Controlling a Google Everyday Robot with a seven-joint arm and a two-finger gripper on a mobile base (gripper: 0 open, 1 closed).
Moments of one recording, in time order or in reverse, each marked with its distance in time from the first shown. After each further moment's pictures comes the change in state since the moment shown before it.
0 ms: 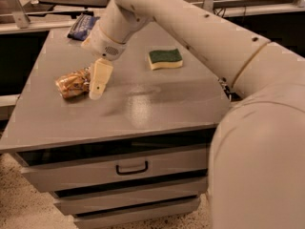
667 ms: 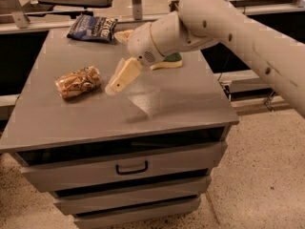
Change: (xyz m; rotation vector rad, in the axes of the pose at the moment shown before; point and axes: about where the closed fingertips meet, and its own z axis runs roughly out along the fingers) arm 0.024 0.023 -0.076 0.235 -0.321 0.195
